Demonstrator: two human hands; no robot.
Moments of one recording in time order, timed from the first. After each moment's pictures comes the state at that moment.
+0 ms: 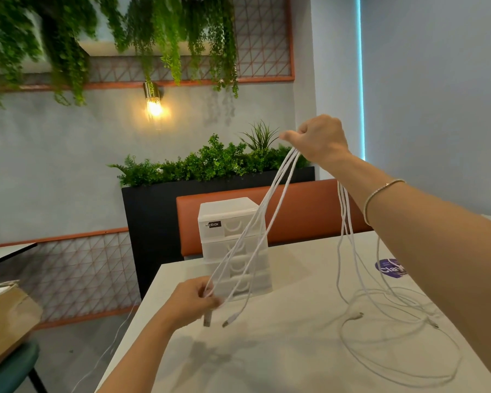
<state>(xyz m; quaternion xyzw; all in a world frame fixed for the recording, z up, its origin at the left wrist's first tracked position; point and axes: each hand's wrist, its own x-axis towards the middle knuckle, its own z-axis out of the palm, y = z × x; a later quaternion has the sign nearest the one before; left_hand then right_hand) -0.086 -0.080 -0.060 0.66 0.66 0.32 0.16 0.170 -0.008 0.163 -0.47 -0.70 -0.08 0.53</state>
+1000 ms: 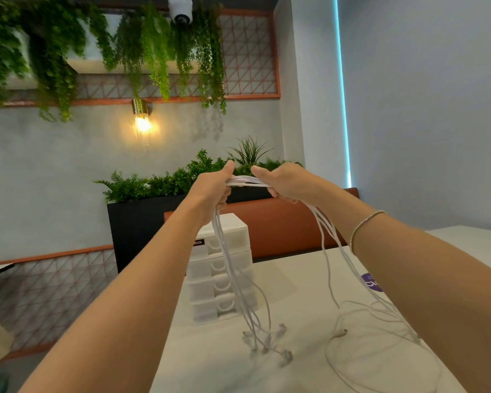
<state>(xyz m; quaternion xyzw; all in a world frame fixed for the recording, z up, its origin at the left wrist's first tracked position) 0.014 -0.061 0.133 0.61 0.48 0.57 0.27 0.168 -0.033 0.144 -0.51 -0.78 0.10 0.35</state>
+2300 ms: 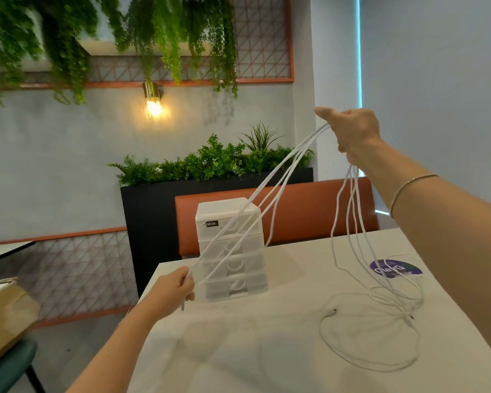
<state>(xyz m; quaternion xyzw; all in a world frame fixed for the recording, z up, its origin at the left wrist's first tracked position) -0.105 -0.088 -0.048 0.64 0.69 0.32 0.12 0.217 -0.026 0.171 -0.45 -0.57 0.15 0.67</state>
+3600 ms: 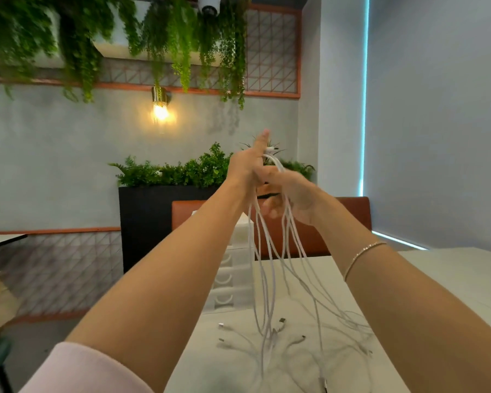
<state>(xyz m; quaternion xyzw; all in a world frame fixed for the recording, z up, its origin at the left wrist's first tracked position) 0.060 -0.047 0.152 0.52 0.43 0.67 0.29 0.162 -0.042 0.125 -0.23 -0.72 0.49 0.43</state>
